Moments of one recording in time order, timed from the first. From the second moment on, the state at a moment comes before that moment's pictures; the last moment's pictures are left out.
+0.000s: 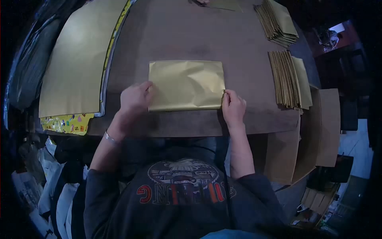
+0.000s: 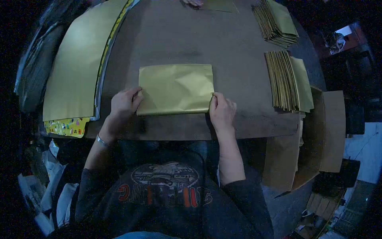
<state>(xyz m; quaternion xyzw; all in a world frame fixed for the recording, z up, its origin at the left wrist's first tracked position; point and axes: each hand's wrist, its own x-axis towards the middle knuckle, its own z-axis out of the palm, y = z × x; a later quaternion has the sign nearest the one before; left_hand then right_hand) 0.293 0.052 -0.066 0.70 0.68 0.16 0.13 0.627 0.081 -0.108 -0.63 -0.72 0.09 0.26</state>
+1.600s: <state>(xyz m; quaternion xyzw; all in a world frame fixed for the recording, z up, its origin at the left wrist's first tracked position) 0.353 0.085 -0.103 0.79 0.51 0.33 0.07 0.529 0.130 -0.090 -0.40 -0.91 0.09 -0.02</state>
